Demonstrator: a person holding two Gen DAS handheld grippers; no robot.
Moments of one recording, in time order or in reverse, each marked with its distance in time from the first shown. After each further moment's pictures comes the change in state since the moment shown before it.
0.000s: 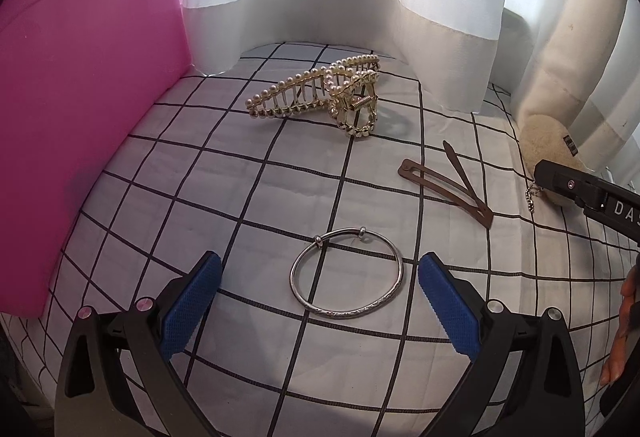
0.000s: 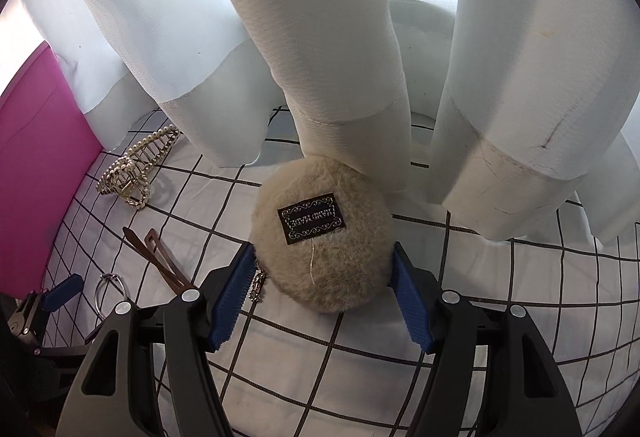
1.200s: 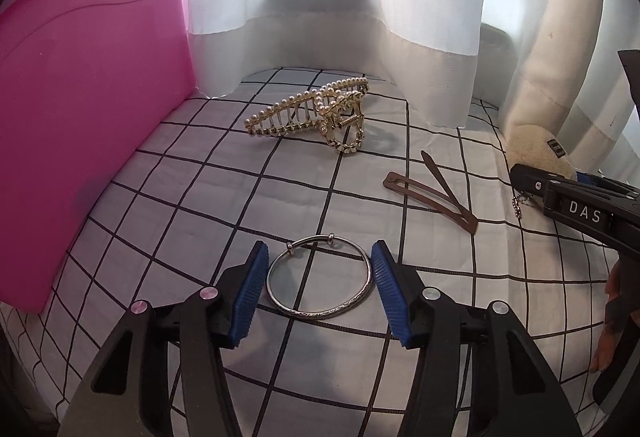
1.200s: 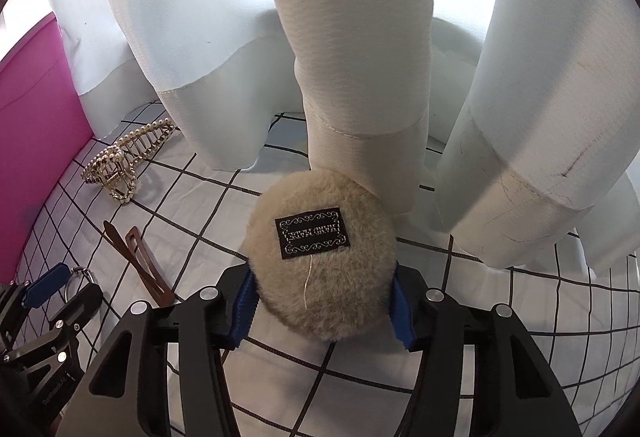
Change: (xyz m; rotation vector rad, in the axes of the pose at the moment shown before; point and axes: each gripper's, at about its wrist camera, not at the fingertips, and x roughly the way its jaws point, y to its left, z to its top) left arm -0.016 -0.009 -0.009 0.005 -0.105 0.005; right arm 0.004 0.005 -0.005 -0.089 -0.064 -0.055
